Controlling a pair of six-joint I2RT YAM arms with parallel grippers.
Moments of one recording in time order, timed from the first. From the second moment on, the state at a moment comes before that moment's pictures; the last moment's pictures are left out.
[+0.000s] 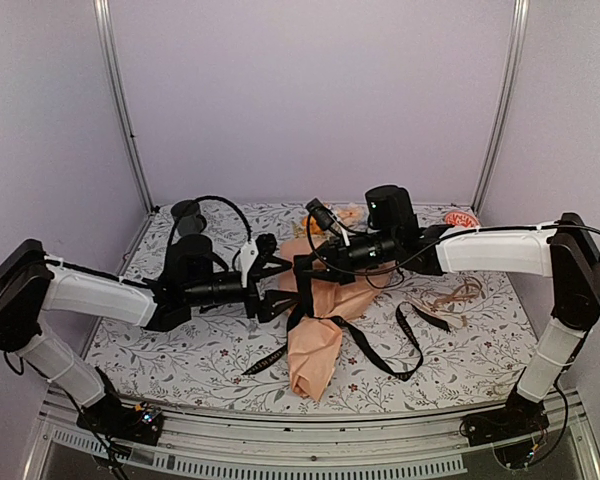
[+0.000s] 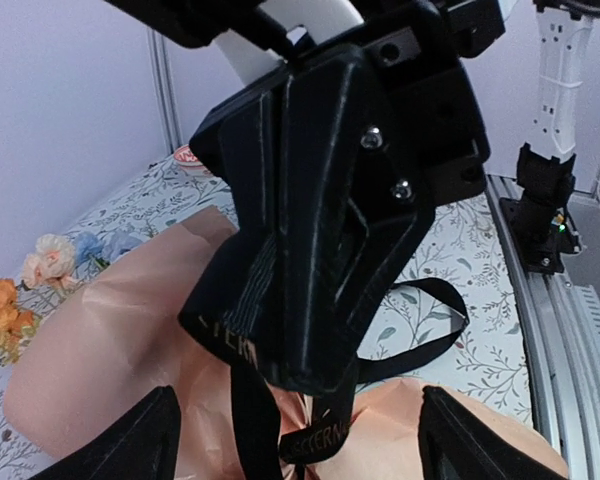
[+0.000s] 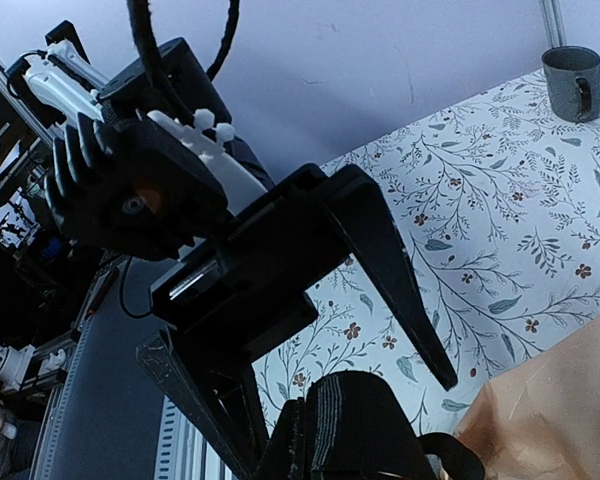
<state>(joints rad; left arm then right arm) -0.80 1.51 0.65 0.69 0.44 0.10 0.78 1.75 1.19 0.15 -0.85 0.20</state>
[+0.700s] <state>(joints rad) -0.73 1.77 0.75 0.90 0.70 0.10 0.78 1.75 1.19 0.16 -0.90 0.19</state>
